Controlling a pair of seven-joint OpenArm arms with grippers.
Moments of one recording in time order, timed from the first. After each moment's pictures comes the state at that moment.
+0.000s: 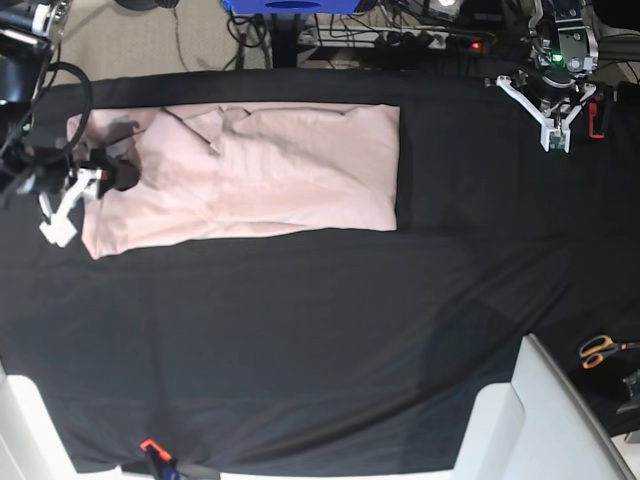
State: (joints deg) left arm 27.8 -12.8 -22.9 85.1 0.4 -11.0 30.3; right arm 4.5 17.4 22.3 54.5 40.7 40.3 -71.1
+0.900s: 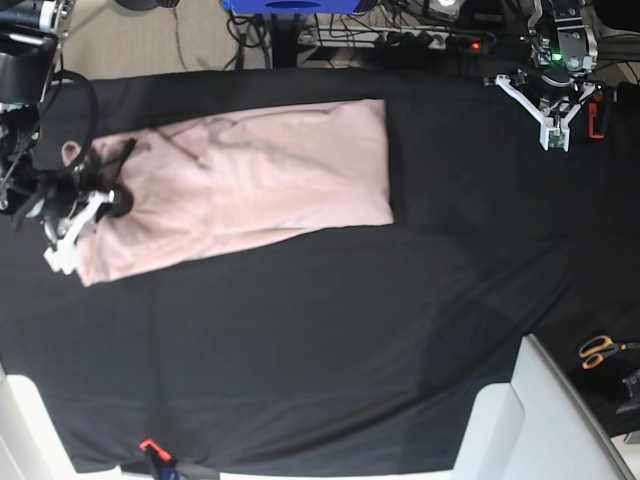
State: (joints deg) left arm 27.9 -12.6 -22.9 85.1 0.2 -11.1 30.3; right arm 4.0 16.9 19.1 64.0 38.7 33.5 -64.7
